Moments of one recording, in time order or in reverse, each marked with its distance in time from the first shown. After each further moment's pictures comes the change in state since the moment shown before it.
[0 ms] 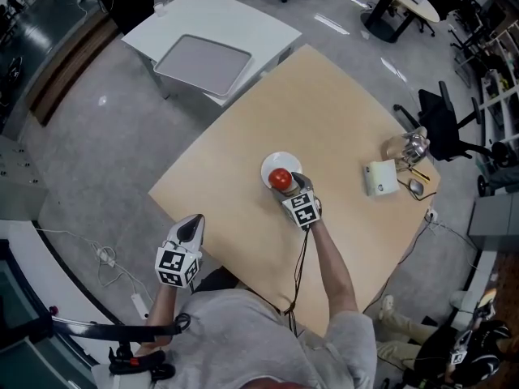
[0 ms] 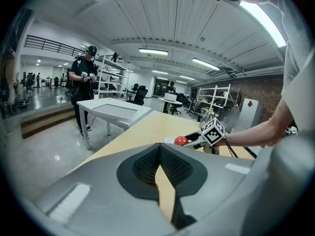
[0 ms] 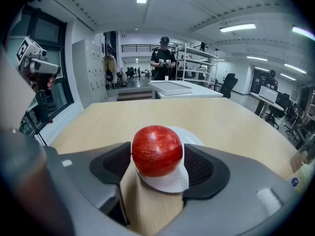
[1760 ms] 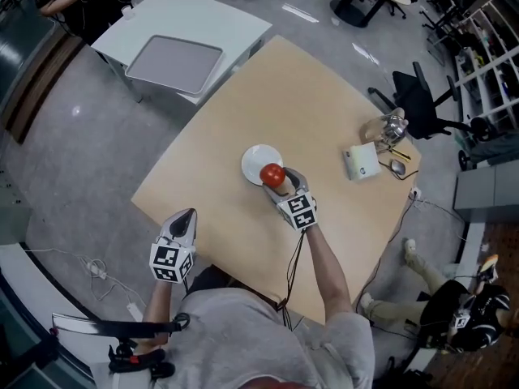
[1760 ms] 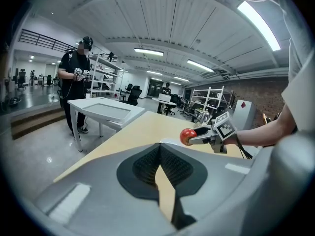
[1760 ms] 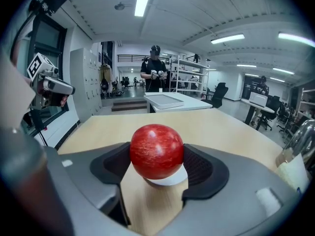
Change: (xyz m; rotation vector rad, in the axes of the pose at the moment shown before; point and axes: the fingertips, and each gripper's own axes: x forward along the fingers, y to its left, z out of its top) left arm 0.026 -0.011 0.000 0.019 -0.017 -0.078; right arm -0.065 -0.004 0.018 0.022 -0.132 -0.072
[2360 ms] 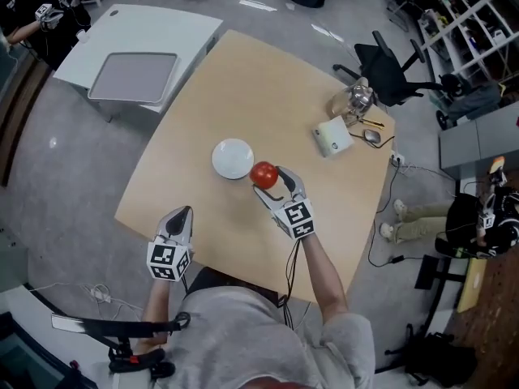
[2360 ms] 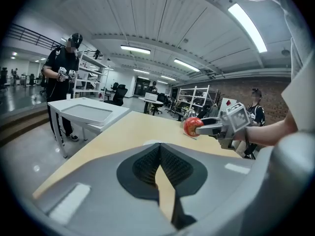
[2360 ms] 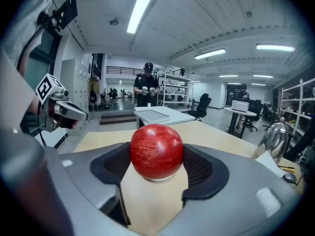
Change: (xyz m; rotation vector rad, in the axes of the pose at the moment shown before) left arm 0.023 -0.046 0.020 0.060 0.014 -0.157; right arm -0.106 0.002 0.039 0.075 -0.157 -0.144
